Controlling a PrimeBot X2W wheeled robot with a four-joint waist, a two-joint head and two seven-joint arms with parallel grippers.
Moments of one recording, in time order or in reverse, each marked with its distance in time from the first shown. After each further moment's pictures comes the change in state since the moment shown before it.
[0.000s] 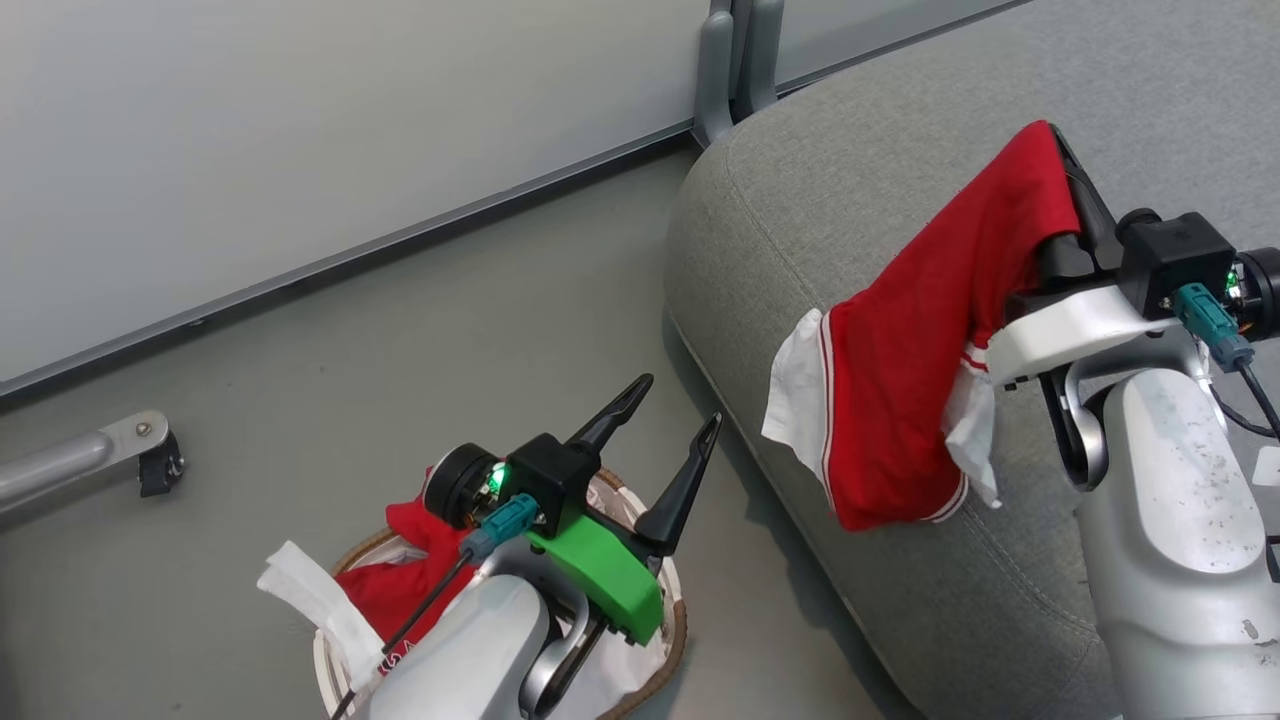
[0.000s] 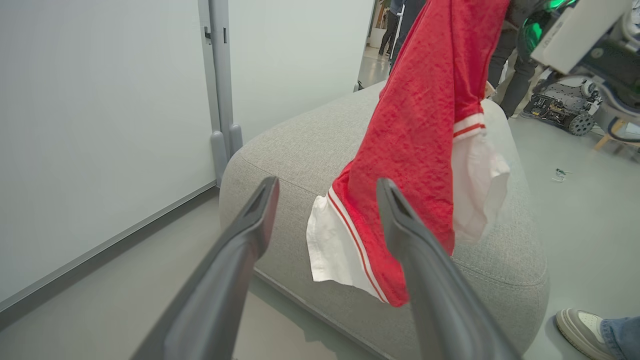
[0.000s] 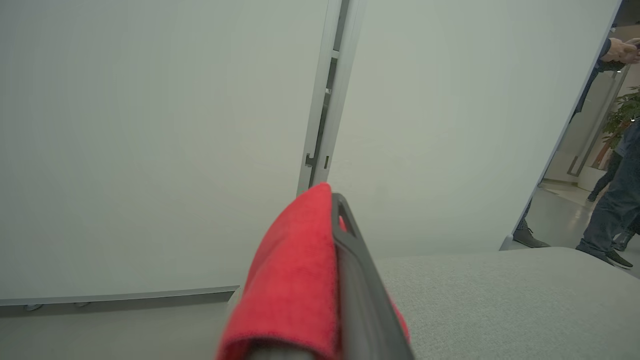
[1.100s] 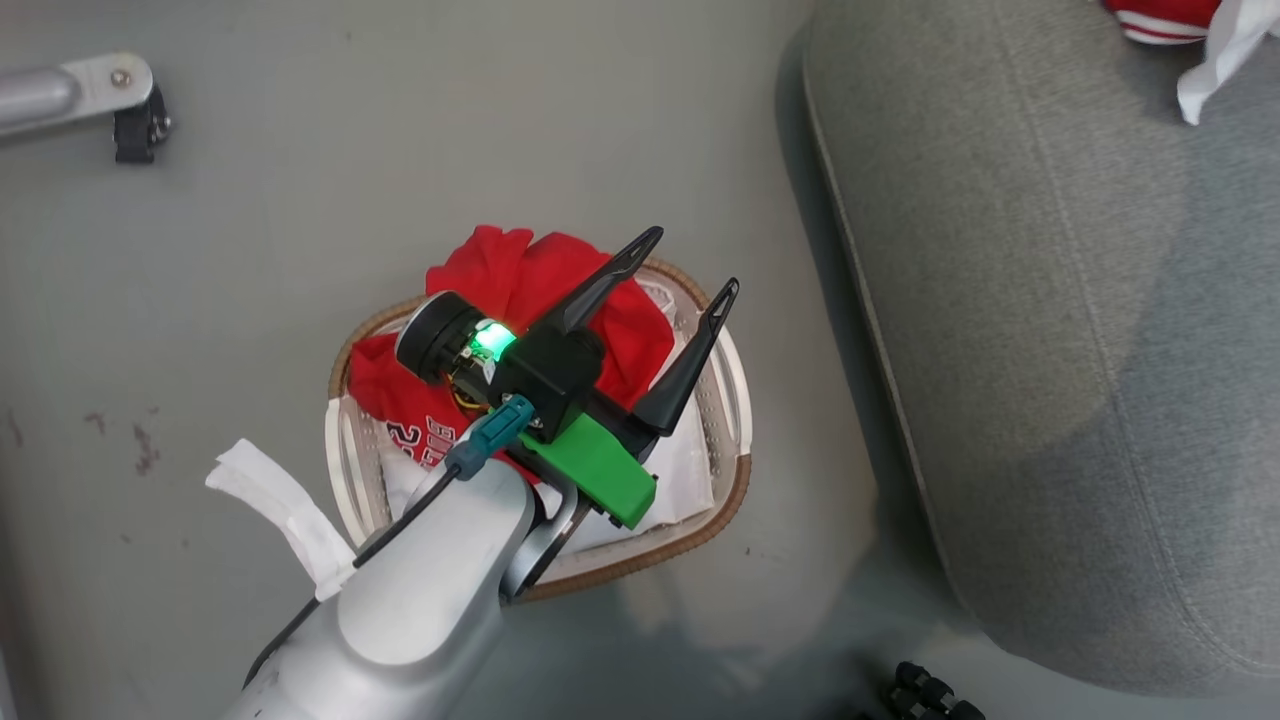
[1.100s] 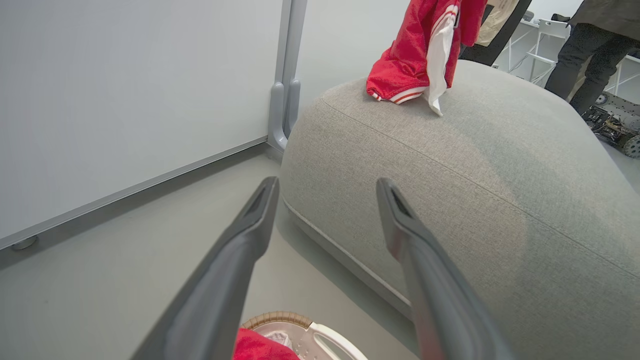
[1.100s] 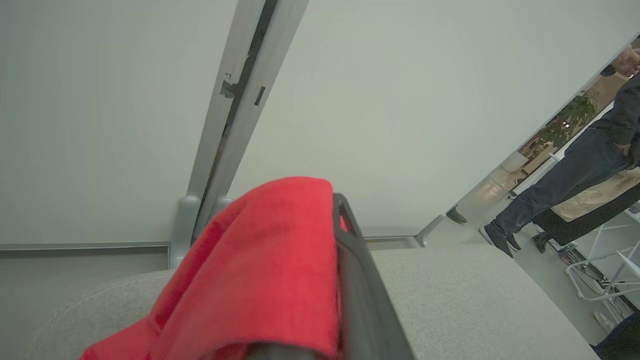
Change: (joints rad) left arm -0.191 0.051 -0.014 -0.090 0.090 0.000 0.000; right arm -0.698 -0.403 -0.165 0.512 -0.111 0.000 0.138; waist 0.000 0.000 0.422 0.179
